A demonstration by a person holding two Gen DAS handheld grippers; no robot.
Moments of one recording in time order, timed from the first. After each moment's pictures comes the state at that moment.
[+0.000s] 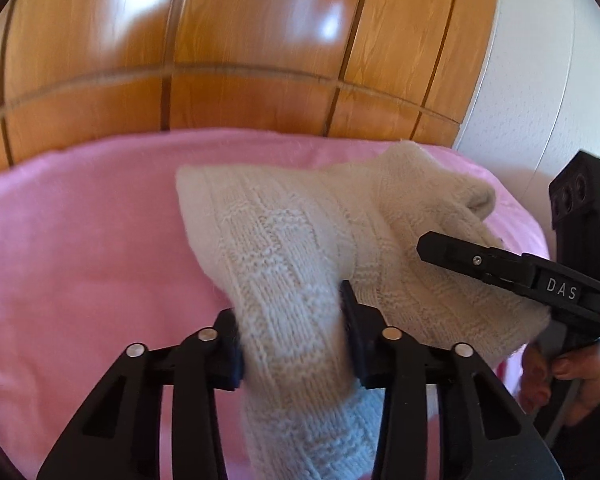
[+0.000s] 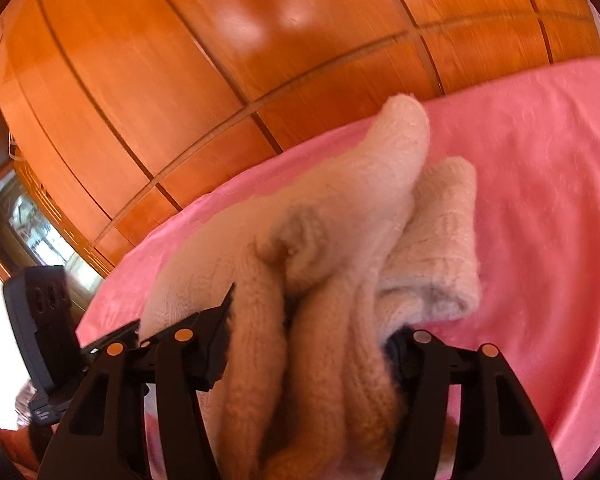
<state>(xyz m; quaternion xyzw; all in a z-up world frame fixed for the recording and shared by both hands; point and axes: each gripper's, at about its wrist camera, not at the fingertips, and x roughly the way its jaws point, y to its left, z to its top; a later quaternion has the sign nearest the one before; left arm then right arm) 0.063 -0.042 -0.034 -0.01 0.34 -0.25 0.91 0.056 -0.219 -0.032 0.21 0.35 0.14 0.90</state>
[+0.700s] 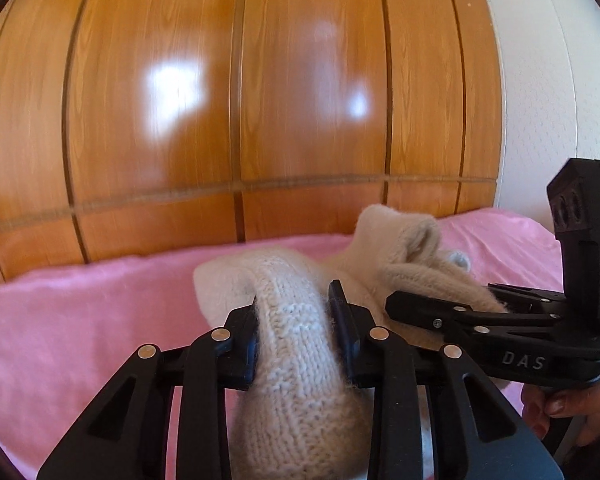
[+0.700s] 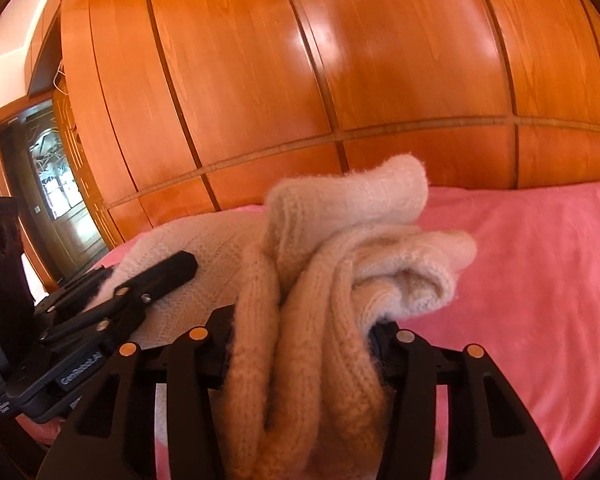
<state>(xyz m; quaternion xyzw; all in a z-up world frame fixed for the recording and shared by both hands) 0.052 0.011 0.027 0.04 0.17 -0.16 0.97 0.088 -0.126 -0.002 0.10 0.27 0.20 0.94</state>
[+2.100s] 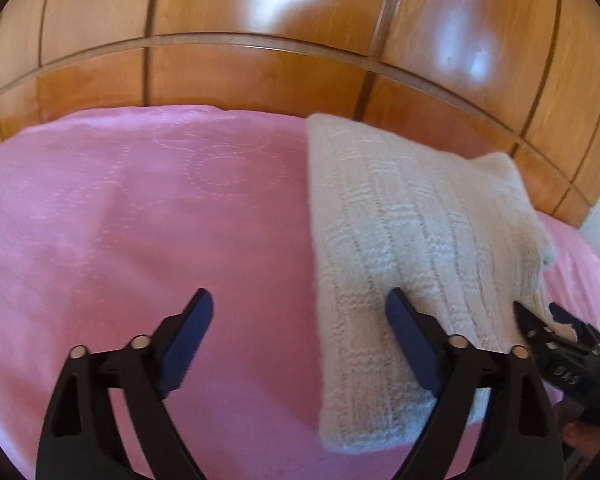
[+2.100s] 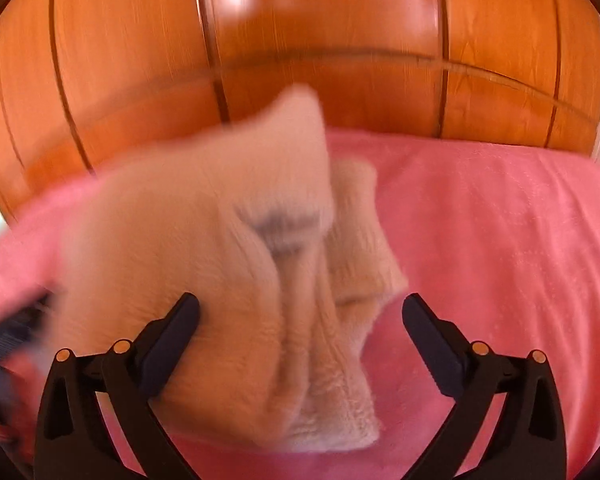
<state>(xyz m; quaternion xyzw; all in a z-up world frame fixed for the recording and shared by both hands) 0.137 0.067 -0.072 -0.09 0.37 -0.01 0.93 0.149 -0.153 -0.112 0.04 0.40 0.01 0.92</state>
